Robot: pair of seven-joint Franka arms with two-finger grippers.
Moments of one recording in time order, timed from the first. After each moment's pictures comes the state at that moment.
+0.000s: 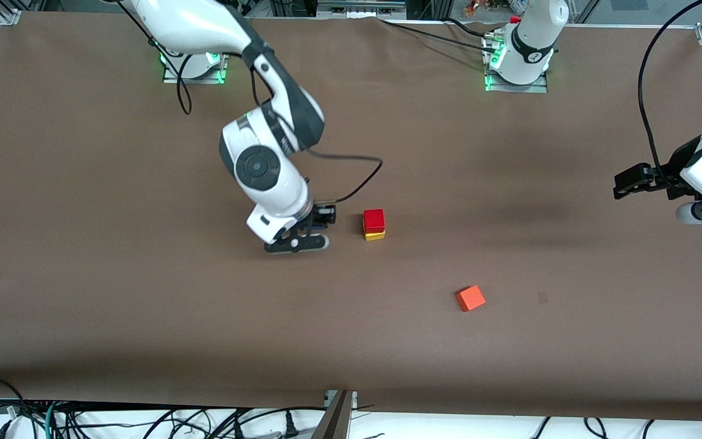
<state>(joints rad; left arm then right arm) 0.10 0.21 -0.13 -1.42 0.04 1.57 -0.05 0.67 0.67 -0.07 -1.29 0.19 2.01 0.48</state>
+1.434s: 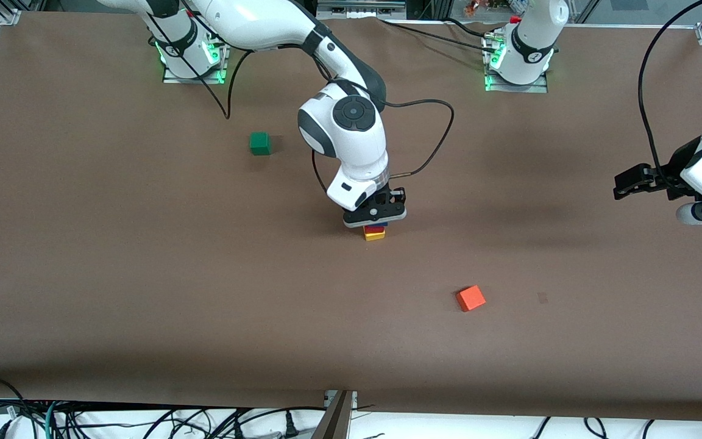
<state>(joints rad) 0.10 0.21 -0.13 -1.42 0.04 1.57 -0.05 0.85 0.84 -0.07 -1.15 0.01 2.24 0.67</state>
